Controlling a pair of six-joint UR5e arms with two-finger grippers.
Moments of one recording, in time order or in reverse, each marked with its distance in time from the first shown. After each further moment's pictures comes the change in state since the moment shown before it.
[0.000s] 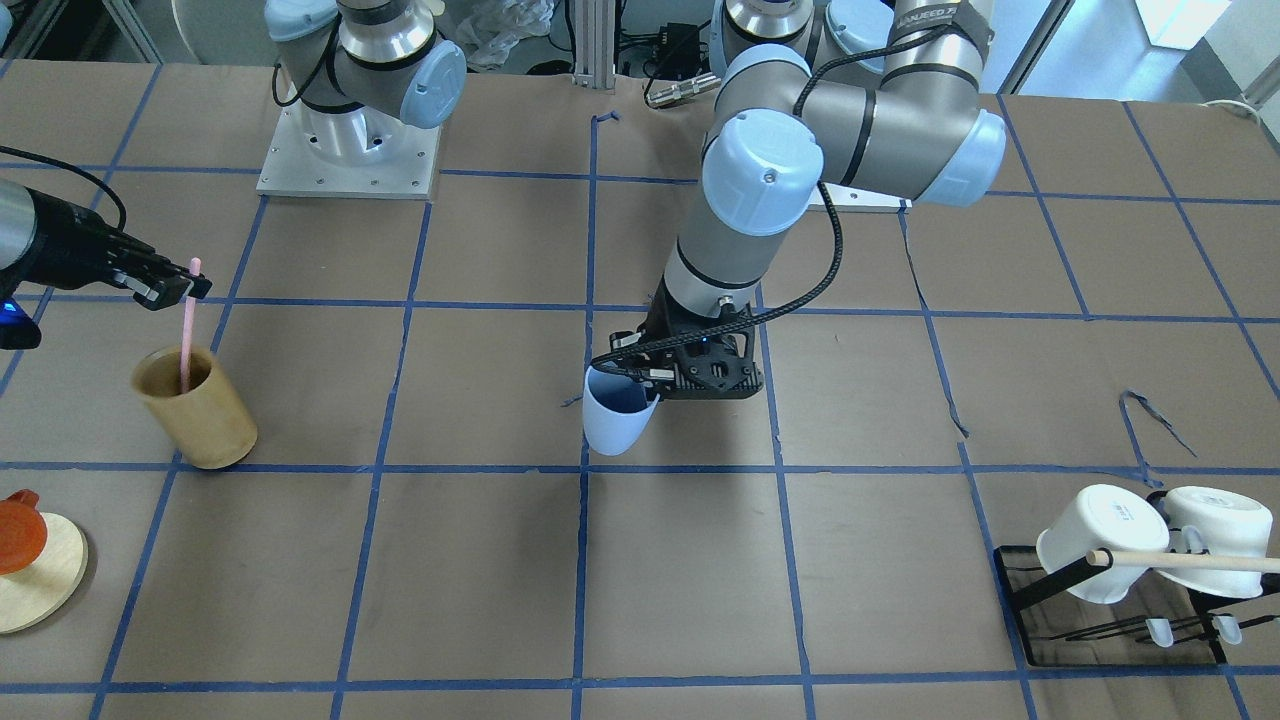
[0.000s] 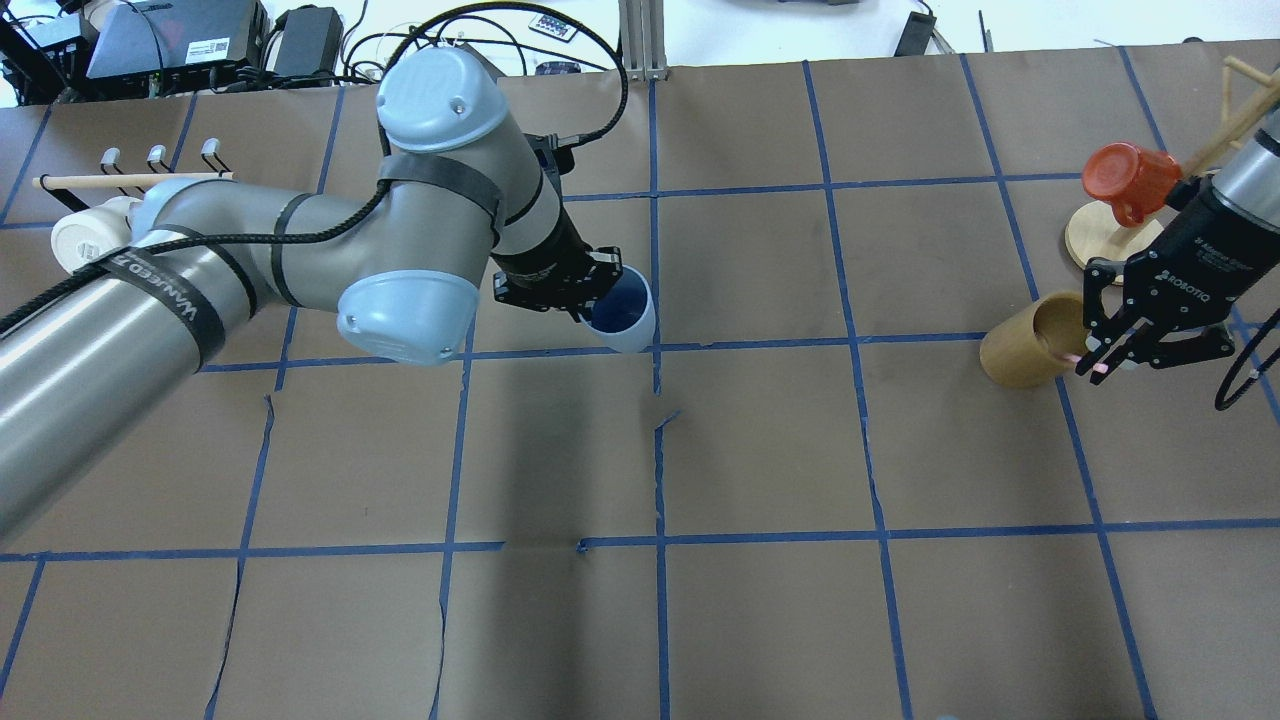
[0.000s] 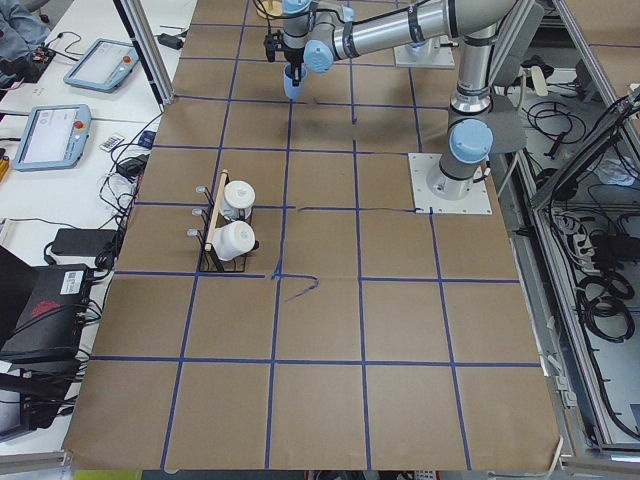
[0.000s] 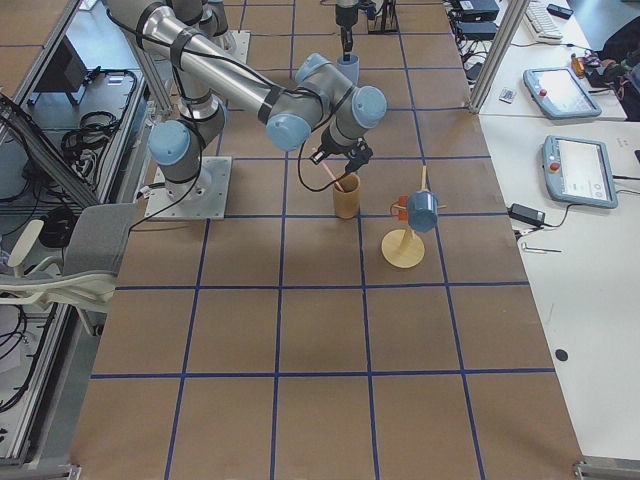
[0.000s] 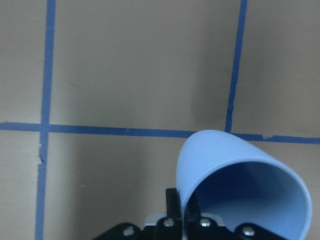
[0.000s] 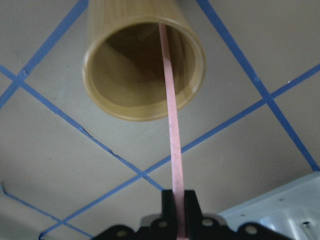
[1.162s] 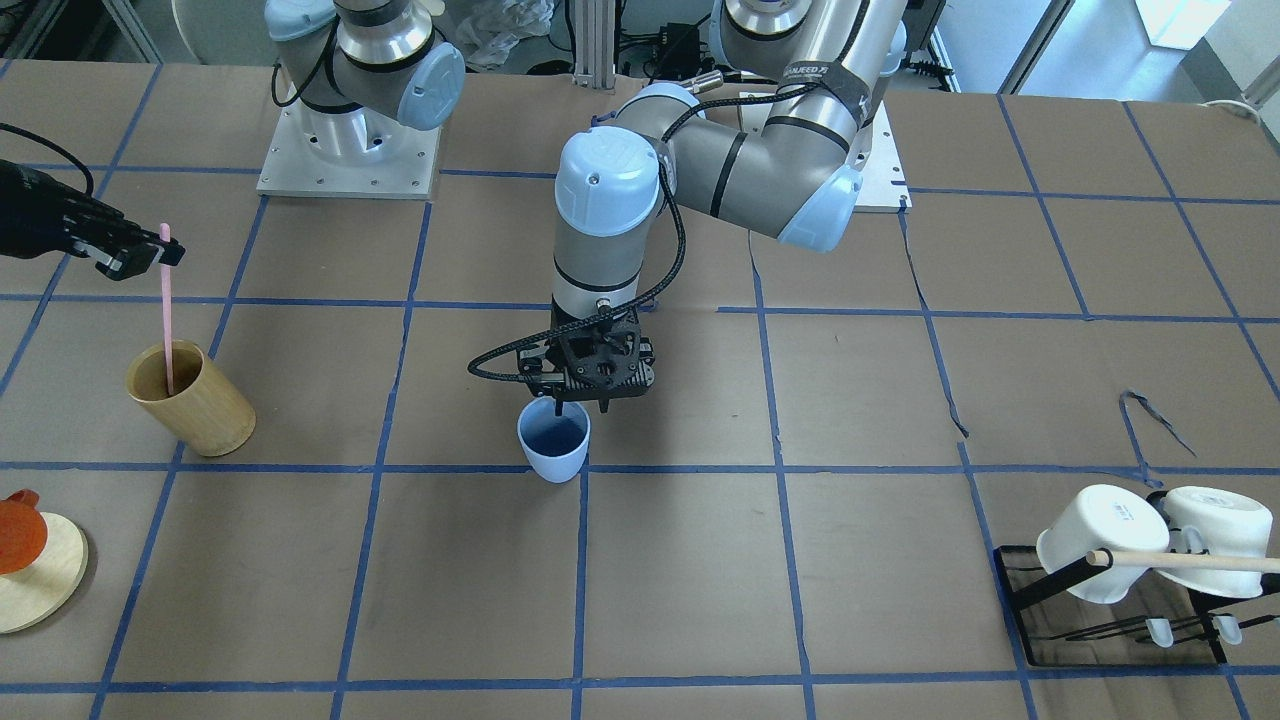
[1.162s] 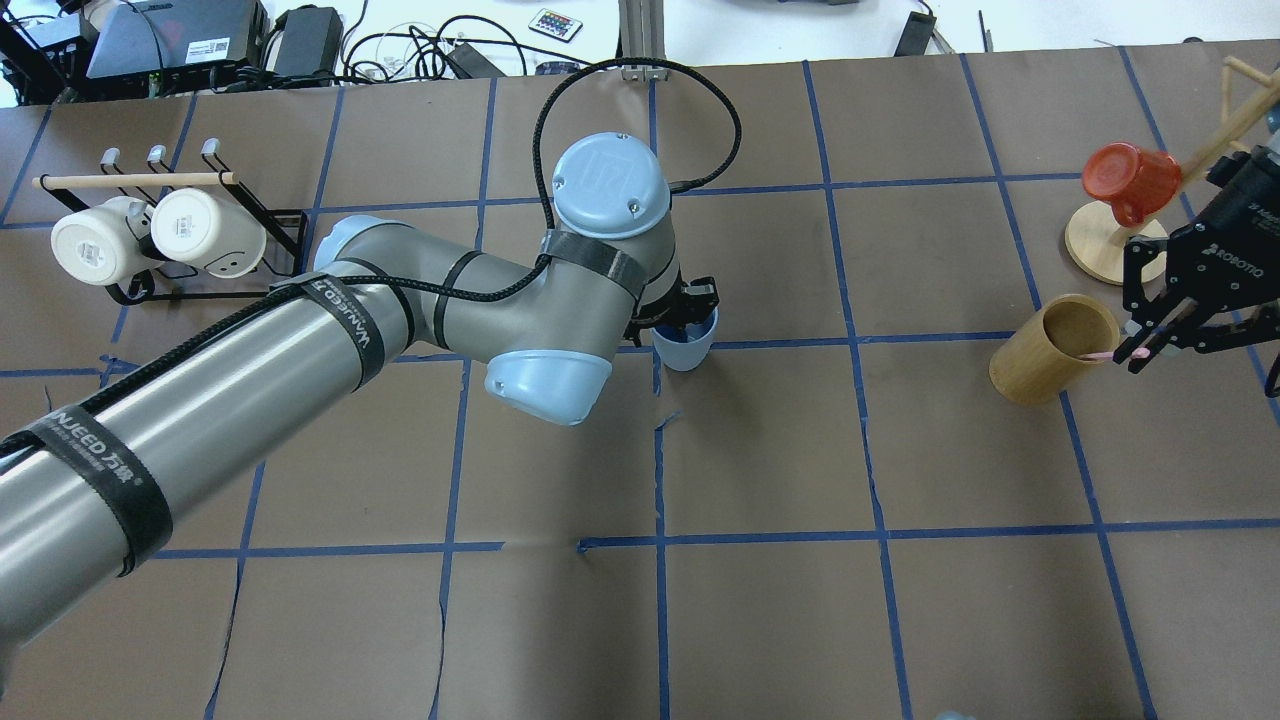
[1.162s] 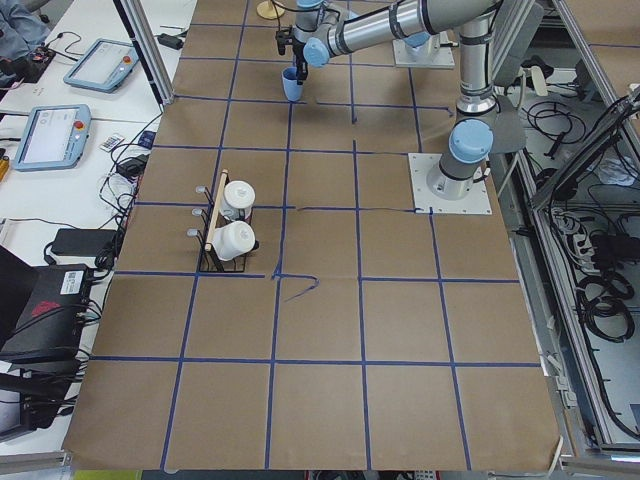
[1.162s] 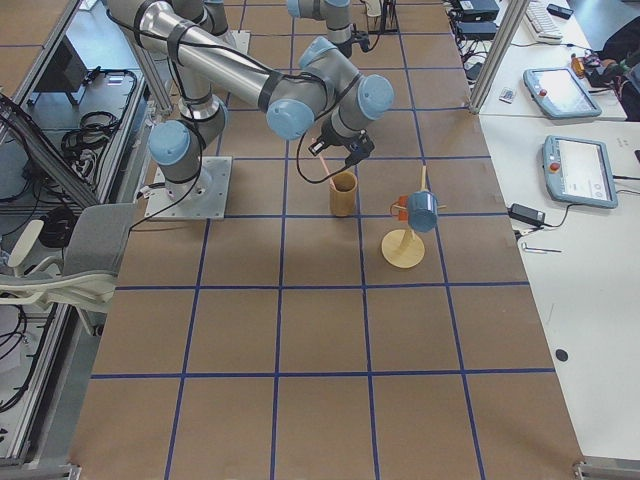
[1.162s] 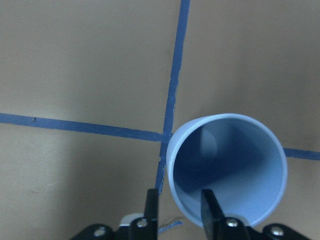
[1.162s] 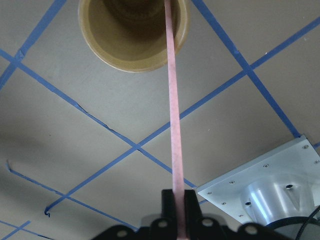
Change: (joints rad) left arm -0.151 -0.101 0.023 0.157 0.121 -0.199; right arm -0.032 0.004 -0.099 0.176 -0.009 0.006
